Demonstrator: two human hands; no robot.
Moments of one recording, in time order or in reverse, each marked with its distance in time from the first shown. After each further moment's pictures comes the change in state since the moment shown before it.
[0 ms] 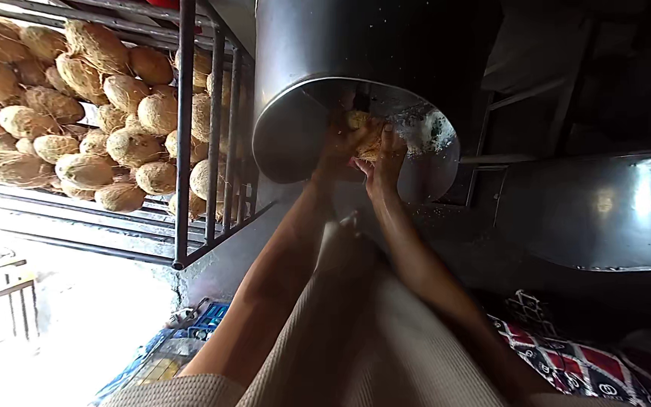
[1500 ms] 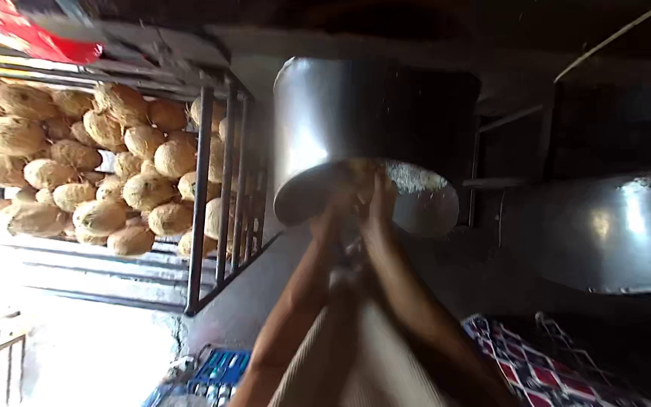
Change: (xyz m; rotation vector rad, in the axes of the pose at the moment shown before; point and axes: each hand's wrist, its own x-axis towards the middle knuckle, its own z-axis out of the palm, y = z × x) left_hand -0.066 0.041 -0.020 -0.064 -0.122 -0.470; right_hand -0.046 0.001 0.017 0.104 0.051 0.040
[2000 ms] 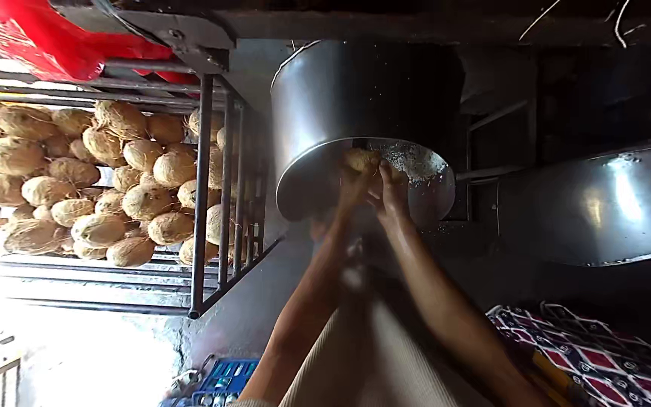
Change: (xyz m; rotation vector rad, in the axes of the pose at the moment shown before) left_hand 0.043 -0.019 0.030 -0.197 0.072 0.177; right_hand 0.020 -0.021 -0.014 -0.155 -0.030 -0.018
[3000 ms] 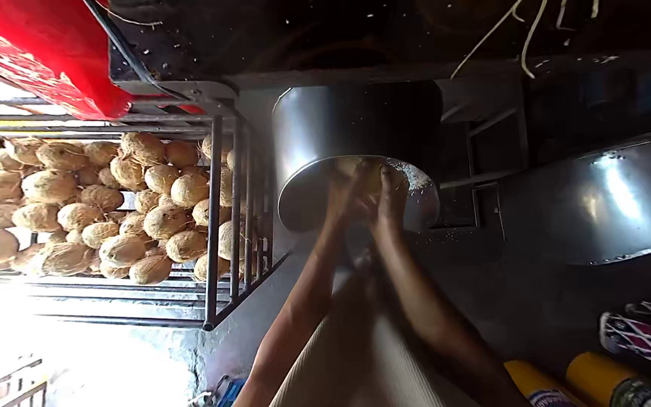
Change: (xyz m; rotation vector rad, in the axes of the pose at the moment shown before) left_hand -0.044 0.068 -0.015 0.089 0.002 -0.078; right_hand -0.039 -0.018 0.015 0.239 0.047 -0.091
